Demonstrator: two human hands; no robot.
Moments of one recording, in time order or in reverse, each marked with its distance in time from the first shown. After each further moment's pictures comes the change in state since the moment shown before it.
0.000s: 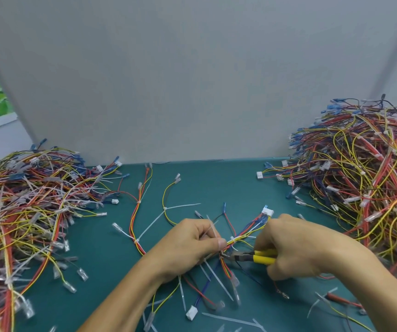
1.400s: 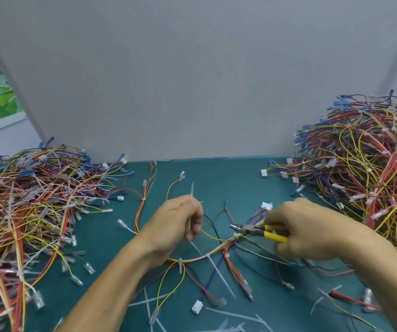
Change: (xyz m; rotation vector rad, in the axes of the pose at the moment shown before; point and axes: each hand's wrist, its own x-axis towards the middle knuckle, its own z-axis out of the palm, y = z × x) left_hand -0.008 0.022 -0.019 -0.245 0.267 0.002; right_hand 0.004 0.022 -0.005 -0.017 0.173 0.005
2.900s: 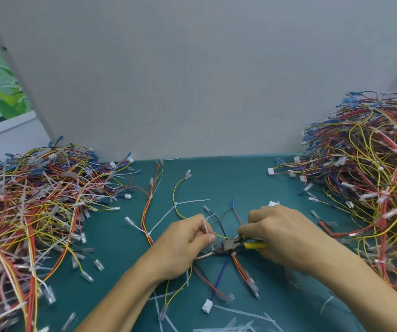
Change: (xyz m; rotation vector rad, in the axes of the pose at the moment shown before) left_hand -0.012 -0.026 -0.009 0.667 -0.121 0.176; right_hand 0.021 -0.025 0.037 -0.227 0.134 -0.231
